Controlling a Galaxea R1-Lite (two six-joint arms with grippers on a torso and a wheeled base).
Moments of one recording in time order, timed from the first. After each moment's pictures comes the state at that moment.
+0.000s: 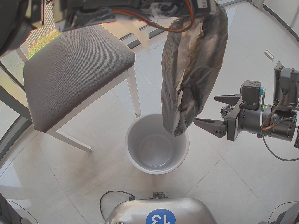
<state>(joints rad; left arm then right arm) -0.98 1.79 -2.00 0.19 0.17 -0.10 0.58 1.49 -0.86 -0.38 0.15 -0.14</state>
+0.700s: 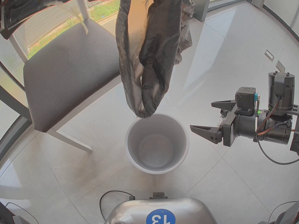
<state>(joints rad) -0.87 1.62 -1.86 0.07 0.12 -0.11 0.59 1.52 -0.84 -0.38 0.15 -0.15</state>
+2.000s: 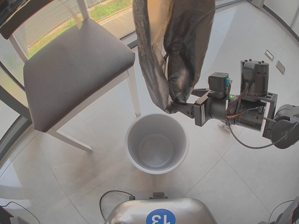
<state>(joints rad) -1.04 1.51 -1.61 -0.29 0.09 -0.20 0.61 1.74 -1.03 -0.50 0.11 -0.11</state>
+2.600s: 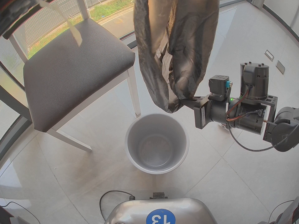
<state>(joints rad) -1.04 1.51 -1.58 -0.30 0.11 -0.22 0.62 1.73 -1.01 -0.51 0.07 -0.09</state>
